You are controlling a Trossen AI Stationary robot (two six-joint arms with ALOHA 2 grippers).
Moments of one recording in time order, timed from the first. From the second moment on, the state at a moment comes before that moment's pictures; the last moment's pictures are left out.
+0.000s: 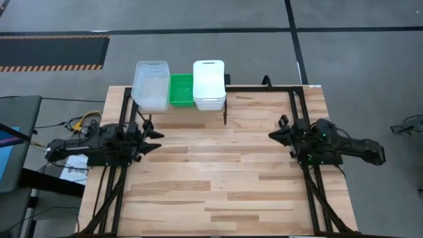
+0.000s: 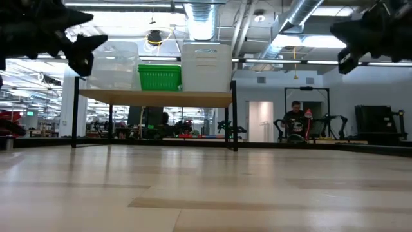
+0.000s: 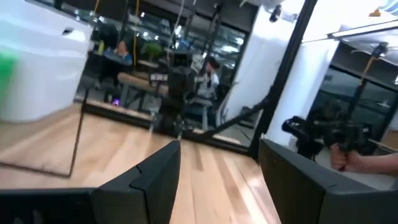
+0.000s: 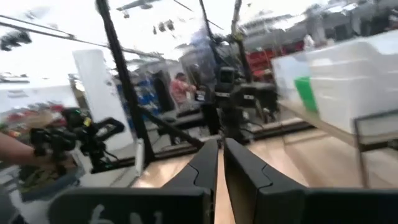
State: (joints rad) left arm 0.10 0.01 0.01 0.17 0.18 -0.35; right arm -0.19 0.00 0.04 0.21 -0.26 0.32
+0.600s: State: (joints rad) left arm 0.01 0.01 0.01 0.05 0.14 -0.14; right arm -0.16 0.00 0.01 0.11 -0.18 0.16
